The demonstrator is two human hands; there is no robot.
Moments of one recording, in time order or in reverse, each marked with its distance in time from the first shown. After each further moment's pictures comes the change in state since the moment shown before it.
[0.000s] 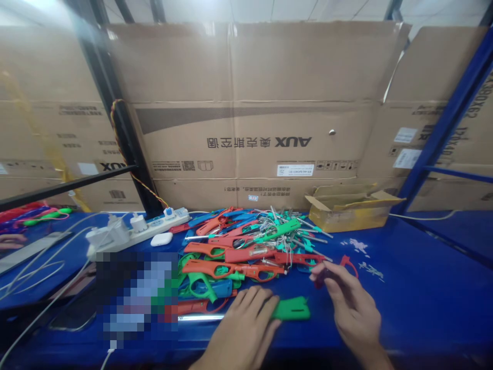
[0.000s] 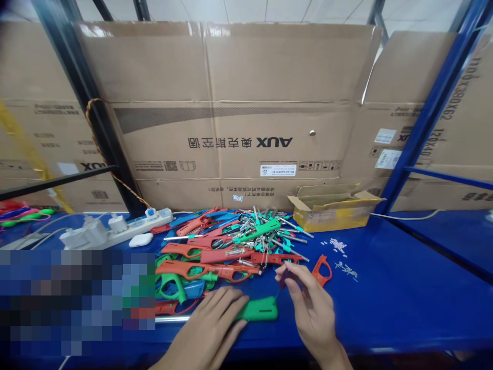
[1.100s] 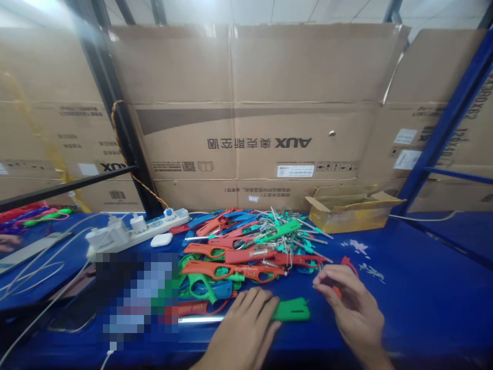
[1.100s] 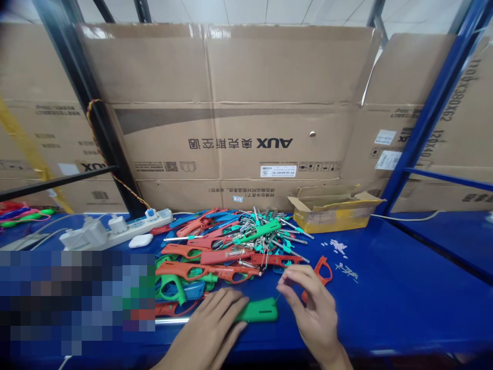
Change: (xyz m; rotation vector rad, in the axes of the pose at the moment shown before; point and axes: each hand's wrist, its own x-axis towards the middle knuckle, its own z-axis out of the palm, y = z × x) left_hand 0.001 0.000 -0.001 0.026 0.021 0.008; right_hand 0.005 0.002 -0.002 0.080 0.002 -0.072
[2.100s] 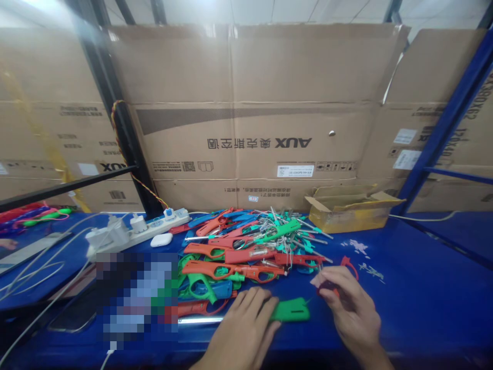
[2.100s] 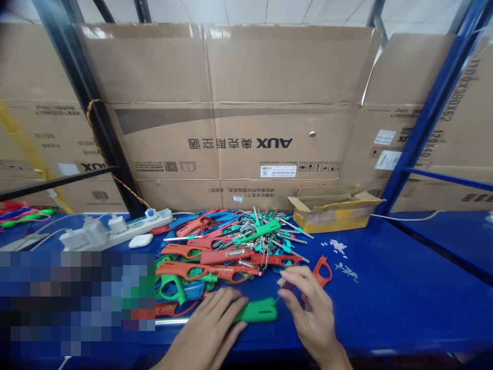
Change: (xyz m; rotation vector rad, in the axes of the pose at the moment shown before) left_hand 0.000 0.000 0.000 -0.021 -0.005 -0.007; right_hand 0.001 0.000 -0.004 -0.106 -0.073 -0.045
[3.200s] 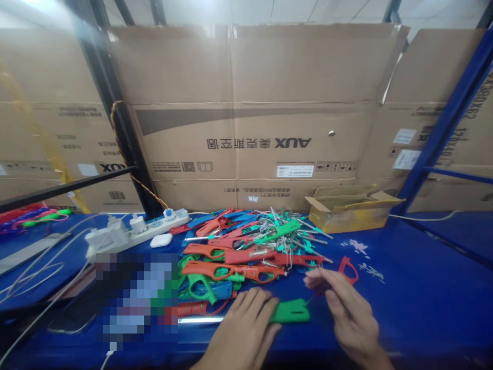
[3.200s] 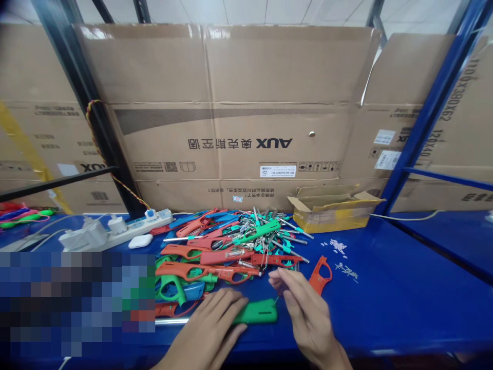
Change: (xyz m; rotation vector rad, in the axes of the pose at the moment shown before) left_hand -0.003 -0.002 0.004 -0.022 -0.010 0.001; right_hand -0.003 -0.008 0.000 0.000 -0.107 -0.049
